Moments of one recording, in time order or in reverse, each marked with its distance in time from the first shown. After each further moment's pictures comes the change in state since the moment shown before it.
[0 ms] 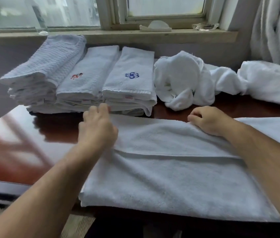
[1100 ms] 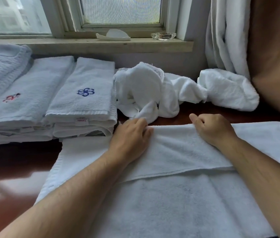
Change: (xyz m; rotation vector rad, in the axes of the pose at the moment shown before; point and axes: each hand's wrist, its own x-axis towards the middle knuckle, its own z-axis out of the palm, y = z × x) left_hand 0.045 0.140 0.101 -0.187 -0.041 0.637; right_hand -0.014 0.099 -0.026 -0.073 0.416 0.190
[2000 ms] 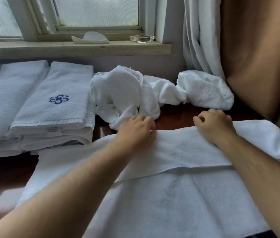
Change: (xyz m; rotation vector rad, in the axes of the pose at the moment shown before) left_hand 0.047 0.054 0.019 0.093 -0.156 0.137; right_hand 0.005 0.051 -0.032 -0.298 0.051 0.146
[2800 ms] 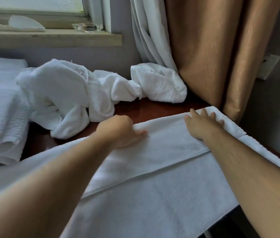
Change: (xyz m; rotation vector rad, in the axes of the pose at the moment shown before) left_hand 0.071 0.062 0.034 0.026 -0.315 -0.089; right_hand -0.007 0.086 -0.021 -0.172 -0.445 0.492
